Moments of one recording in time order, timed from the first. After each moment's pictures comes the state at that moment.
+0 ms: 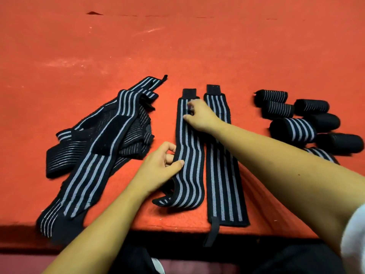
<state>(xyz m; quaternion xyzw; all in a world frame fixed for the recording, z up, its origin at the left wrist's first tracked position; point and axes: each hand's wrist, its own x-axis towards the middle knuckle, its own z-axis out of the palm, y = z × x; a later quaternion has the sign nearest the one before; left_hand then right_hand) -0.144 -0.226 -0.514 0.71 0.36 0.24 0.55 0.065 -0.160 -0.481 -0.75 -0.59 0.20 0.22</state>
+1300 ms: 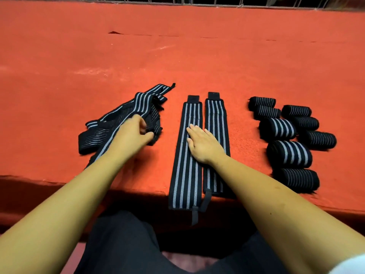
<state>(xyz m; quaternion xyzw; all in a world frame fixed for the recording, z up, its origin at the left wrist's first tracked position) -0.201 -0.221 -0.451 0.77 0.56 0.24 0.19 0.034 -0.265 -0.525 -0.70 -0.70 0.07 0.11</state>
